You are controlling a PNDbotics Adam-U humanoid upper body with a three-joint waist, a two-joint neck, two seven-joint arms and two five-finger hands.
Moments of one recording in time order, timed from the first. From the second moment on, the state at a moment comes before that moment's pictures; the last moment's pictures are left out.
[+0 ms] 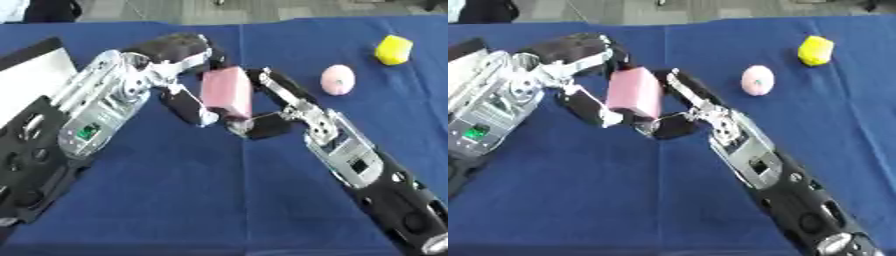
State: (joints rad) left arm -0.90 0.40 -0.58 -1.66 -0.70 0.32 -0.61; right arm -0.61 -0.29 0.48 -1.59 0.25 0.13 0.12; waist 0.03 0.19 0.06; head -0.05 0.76
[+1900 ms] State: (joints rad) left arm -0.90 0.40 -0.58 -1.66 -0.73 0.30 -0.63; right arm -0.62 -0.30 0.46 -1.59 0.37 0.08 0.26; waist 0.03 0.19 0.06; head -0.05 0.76
